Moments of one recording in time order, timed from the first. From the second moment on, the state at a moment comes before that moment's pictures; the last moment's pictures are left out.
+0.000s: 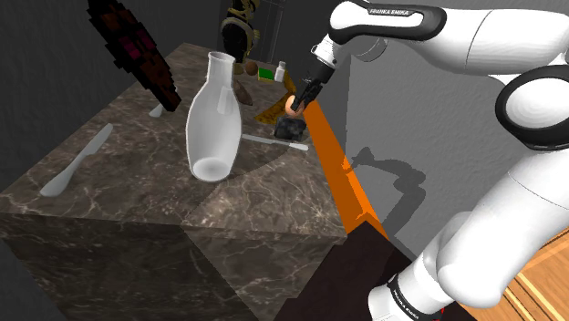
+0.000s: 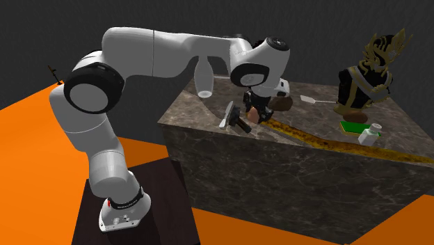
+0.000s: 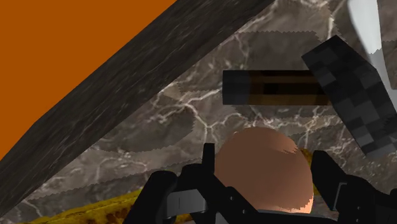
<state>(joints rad) 0.15 0.05 -0.25 -1.77 0.31 1.85 -0.47</state>
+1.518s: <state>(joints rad) 0.14 0.10 -0.25 -1.42 0.31 1.56 -0.39</state>
